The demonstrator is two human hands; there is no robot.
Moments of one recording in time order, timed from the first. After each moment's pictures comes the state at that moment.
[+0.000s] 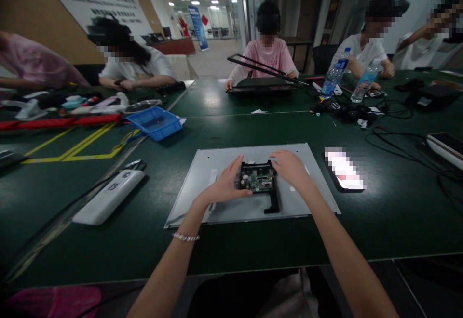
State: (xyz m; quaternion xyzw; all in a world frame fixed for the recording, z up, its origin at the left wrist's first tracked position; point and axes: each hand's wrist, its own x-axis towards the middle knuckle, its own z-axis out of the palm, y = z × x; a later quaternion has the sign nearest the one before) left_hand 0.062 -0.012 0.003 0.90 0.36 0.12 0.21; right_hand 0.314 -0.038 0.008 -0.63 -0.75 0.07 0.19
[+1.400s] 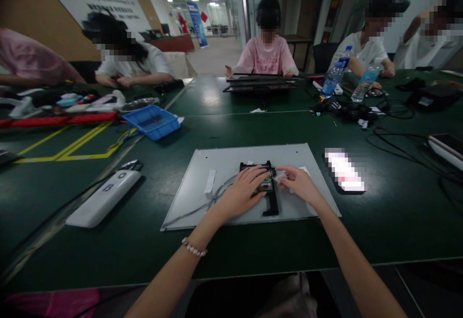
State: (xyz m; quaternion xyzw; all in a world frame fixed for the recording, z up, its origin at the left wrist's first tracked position) left_hand 0.103 -0.047 0.011 0.95 0.27 0.12 0.09; right_hand 0.325 -0.081 -0.021 -0.59 -0.54 0.44 0.40
